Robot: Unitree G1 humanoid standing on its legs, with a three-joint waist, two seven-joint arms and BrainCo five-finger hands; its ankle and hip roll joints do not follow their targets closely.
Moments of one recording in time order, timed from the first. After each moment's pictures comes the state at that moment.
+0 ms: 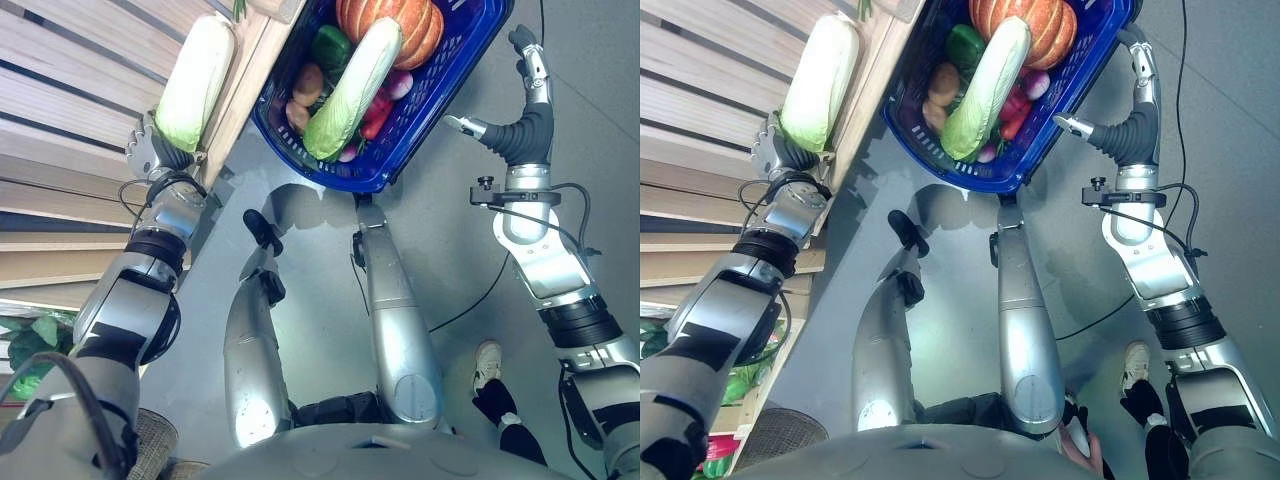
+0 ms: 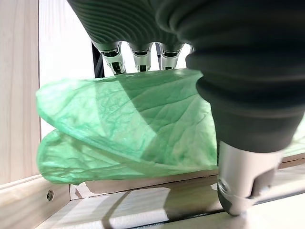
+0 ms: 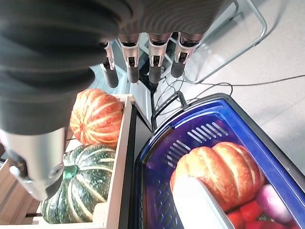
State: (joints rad) left arm -0.89 0.52 -0.40 0.96 0.05 0.31 0.63; right arm -0.43 -0.68 0.21 -0.02 0.01 -0.15 -0.54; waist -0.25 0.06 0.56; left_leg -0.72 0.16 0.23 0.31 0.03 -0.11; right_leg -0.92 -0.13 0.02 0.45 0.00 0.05
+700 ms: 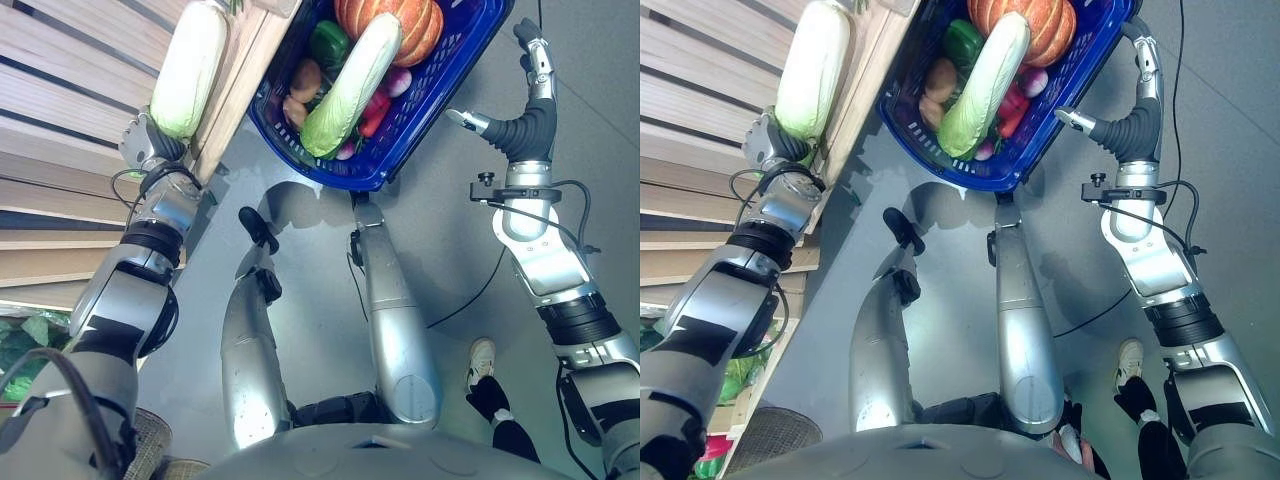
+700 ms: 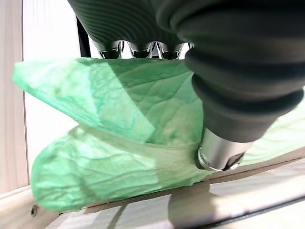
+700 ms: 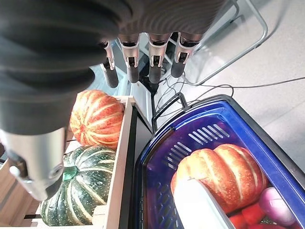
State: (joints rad) left arm -0.92 0.54 -0.41 0.98 0.09 0.32 0.60; right arm -0.44 -0.68 0.21 -0.02 0.02 -0.15 -0.54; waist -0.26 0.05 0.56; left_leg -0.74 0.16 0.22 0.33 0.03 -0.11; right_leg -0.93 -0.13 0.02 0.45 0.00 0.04
